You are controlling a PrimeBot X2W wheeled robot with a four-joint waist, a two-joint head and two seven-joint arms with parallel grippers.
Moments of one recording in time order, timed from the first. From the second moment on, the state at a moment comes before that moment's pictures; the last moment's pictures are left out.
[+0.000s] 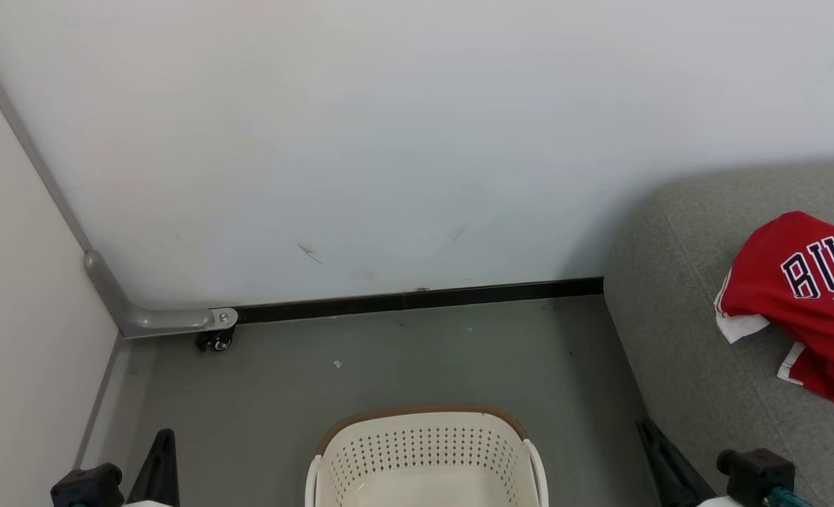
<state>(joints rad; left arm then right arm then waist) -0.01 0.31 -0.39 0.20 -0.75 0.32 -0.23 0.10 -0.03 0.06 0.20 0.13 0.13 -0.25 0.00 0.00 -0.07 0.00</state>
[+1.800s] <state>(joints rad) -0.01 0.16 -0.13 0.21 -1.25 0.07 -0.04 0.04 -0.07 0.01 0.21 1.05 0.13 -0.09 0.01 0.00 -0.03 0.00</state>
